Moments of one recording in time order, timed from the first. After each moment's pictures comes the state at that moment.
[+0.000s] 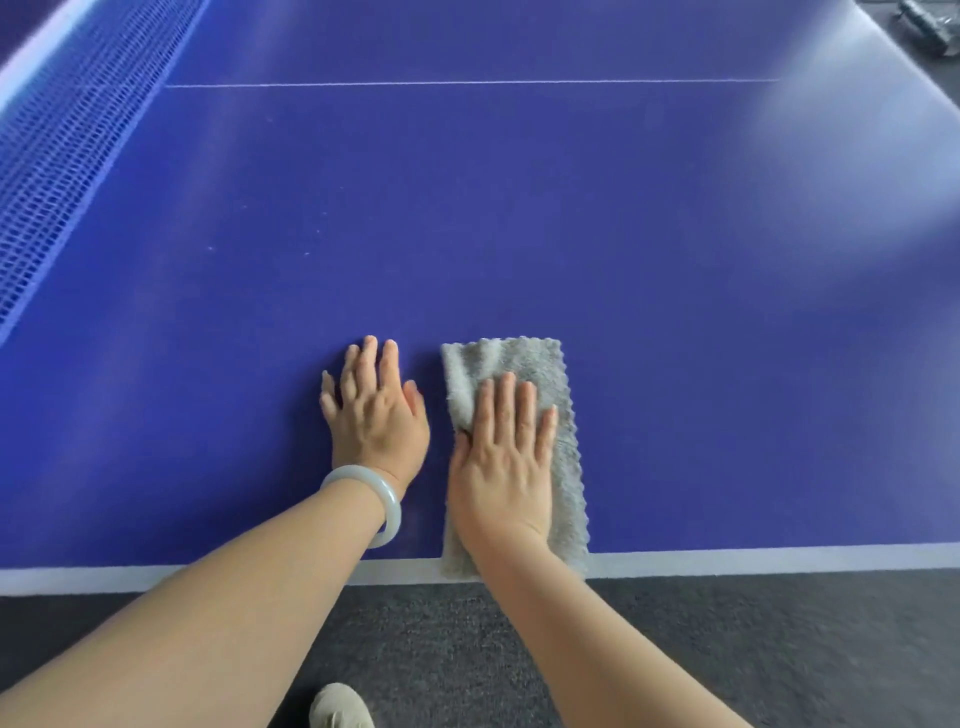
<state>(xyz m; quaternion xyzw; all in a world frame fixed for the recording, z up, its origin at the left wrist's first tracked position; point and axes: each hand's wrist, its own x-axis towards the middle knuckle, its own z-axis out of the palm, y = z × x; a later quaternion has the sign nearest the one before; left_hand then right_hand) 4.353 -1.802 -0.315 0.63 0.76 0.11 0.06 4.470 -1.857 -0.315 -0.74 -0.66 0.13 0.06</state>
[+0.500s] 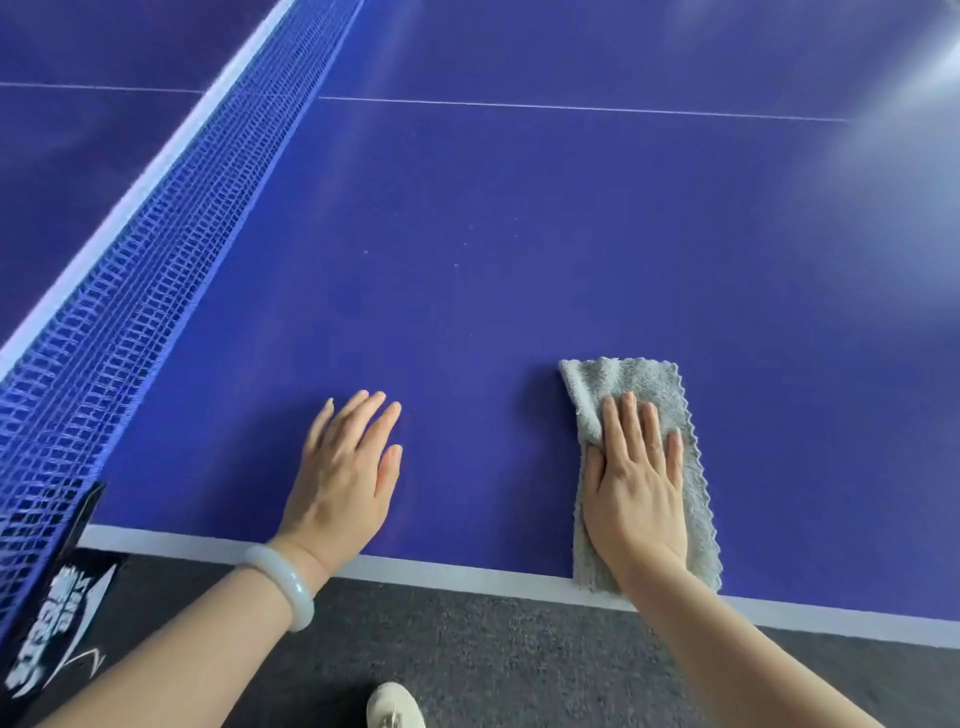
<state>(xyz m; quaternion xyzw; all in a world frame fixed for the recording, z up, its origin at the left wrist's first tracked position) 4.159 -1.863 -0.294 0.75 0.65 0.12 0.02 4.444 -1.853 -0.312 -0.74 -0.66 0.12 0.09</state>
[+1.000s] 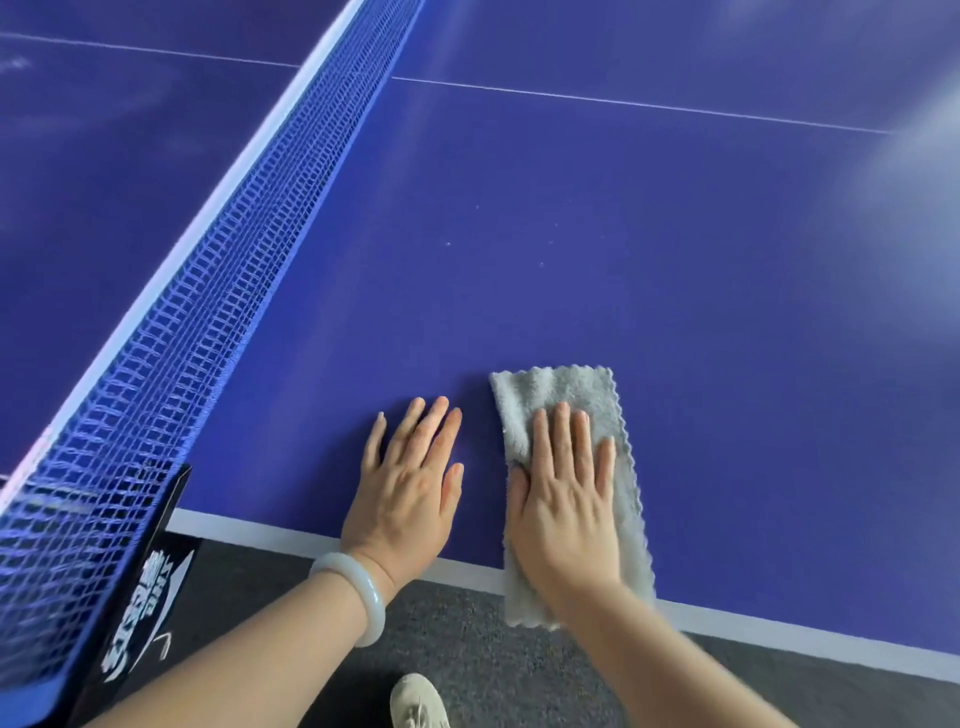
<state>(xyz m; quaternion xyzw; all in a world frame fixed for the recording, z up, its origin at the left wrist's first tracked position) 4.126 -1.875 -0.303 0.74 0.67 0.03 0.07 4.297 -1.867 -0.314 -0.66 -0.74 0.11 0.08</state>
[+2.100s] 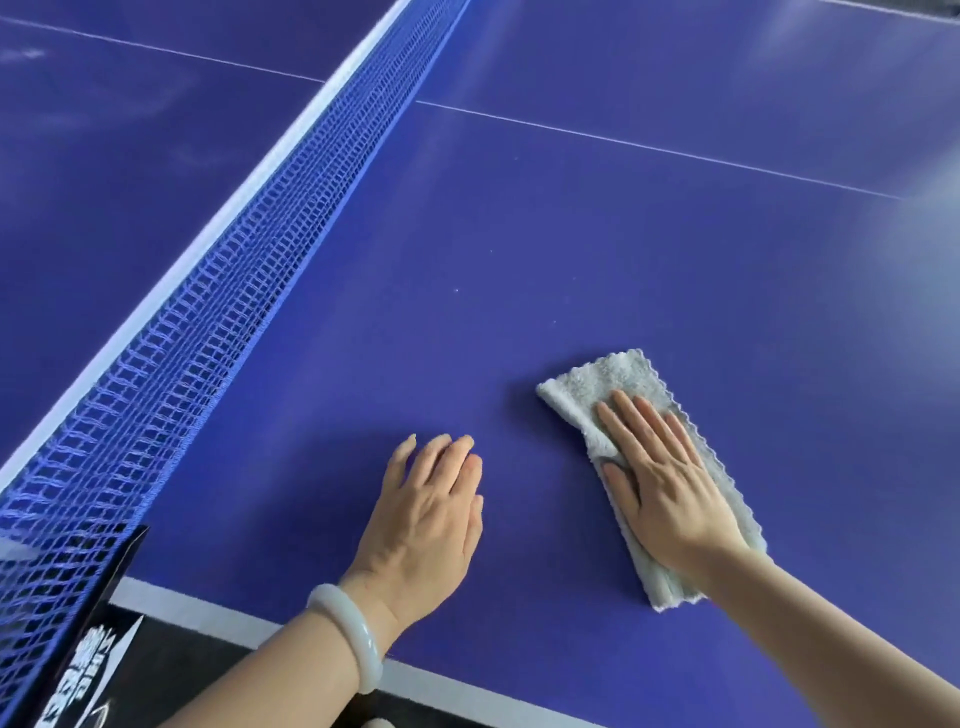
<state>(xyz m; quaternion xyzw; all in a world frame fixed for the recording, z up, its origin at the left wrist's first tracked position) 4.146 -1.816 -0.291 0.76 0.64 0.05 0.02 4.409 -1.731 -0.303 -0.53 -0.84 0.10 0.02</state>
